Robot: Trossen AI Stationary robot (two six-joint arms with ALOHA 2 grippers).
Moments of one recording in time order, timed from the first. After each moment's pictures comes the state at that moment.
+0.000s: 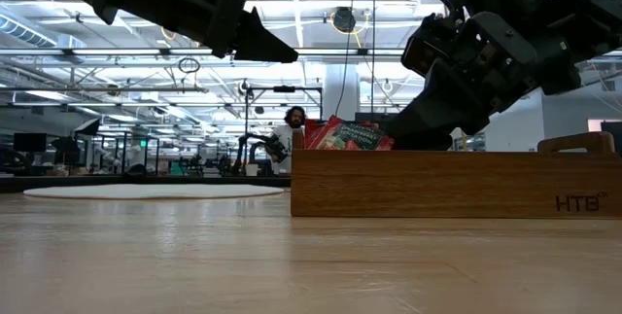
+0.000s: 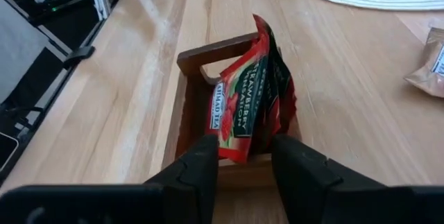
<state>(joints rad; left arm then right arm) -0.16 1.48 0.67 0.53 -0.44 0.25 0.20 1.65 0.47 0.73 0.00 0.39</state>
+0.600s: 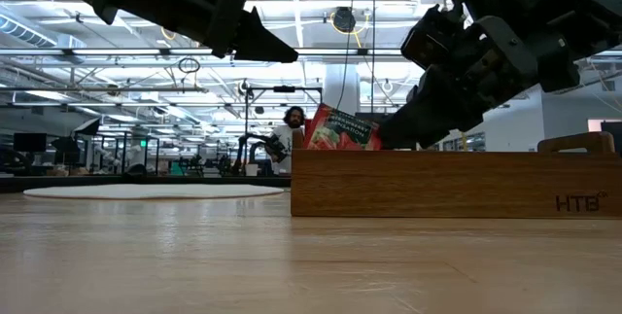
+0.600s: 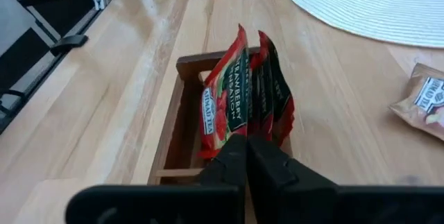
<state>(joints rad) -0.16 1.48 0.67 0.54 -0.44 0.25 0.20 1.64 0.48 0.73 0.03 0.27</state>
